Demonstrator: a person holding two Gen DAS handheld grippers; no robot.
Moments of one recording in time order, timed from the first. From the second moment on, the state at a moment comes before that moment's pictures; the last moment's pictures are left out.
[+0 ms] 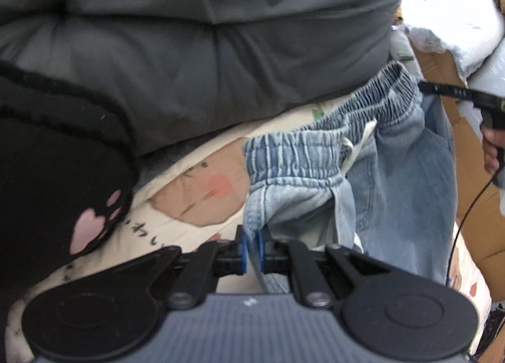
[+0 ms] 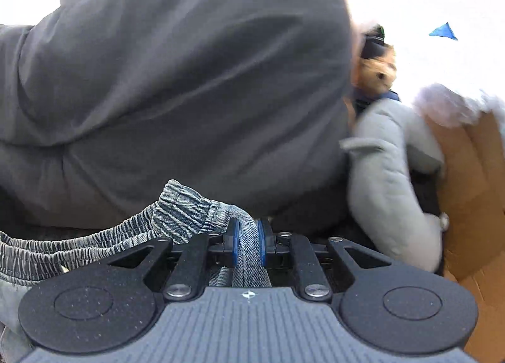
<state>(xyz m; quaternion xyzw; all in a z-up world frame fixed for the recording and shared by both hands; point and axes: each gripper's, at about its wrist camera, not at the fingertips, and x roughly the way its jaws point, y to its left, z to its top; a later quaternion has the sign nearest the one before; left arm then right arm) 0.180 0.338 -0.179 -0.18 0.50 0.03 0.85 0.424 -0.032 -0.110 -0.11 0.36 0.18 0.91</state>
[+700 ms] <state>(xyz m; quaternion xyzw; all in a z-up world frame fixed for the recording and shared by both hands) 0.198 0.391 -0.218 -0.11 0.54 0.06 0.83 0.476 0.069 -0.172 -0.14 0.40 0.17 0.89</state>
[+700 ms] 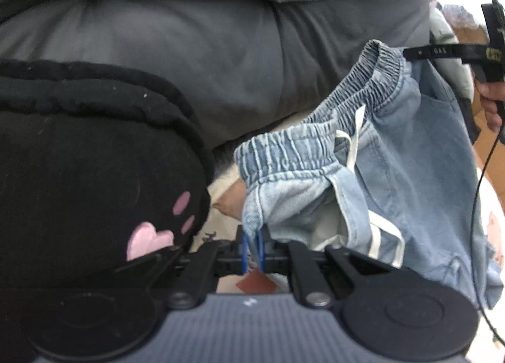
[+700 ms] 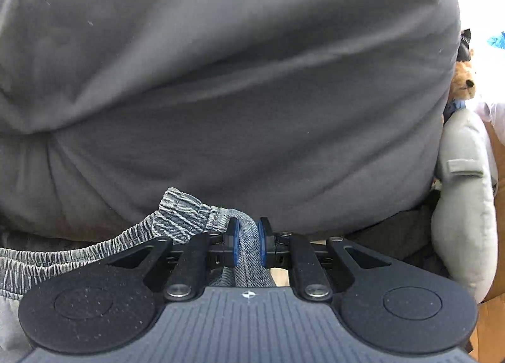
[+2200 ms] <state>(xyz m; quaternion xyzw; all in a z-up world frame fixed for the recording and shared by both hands) 0.254 0.372 -0.307 -0.08 0.58 0.02 0.81 0.462 0.108 -0.310 -0.20 0.47 0.15 0.85</state>
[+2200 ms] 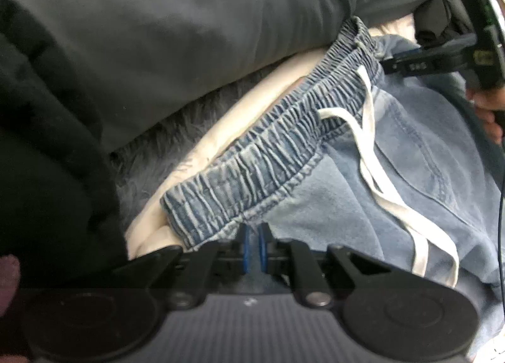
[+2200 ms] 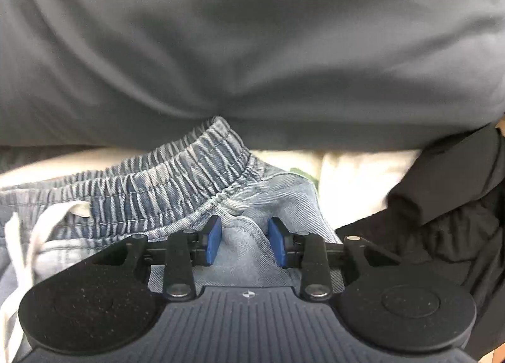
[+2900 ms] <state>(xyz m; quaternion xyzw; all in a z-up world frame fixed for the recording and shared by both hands) 0.231 0.304 -0.230 -0.07 0.51 -0.03 0.86 0.387 -0.006 -0.140 -0.11 0.43 0.21 0.87</state>
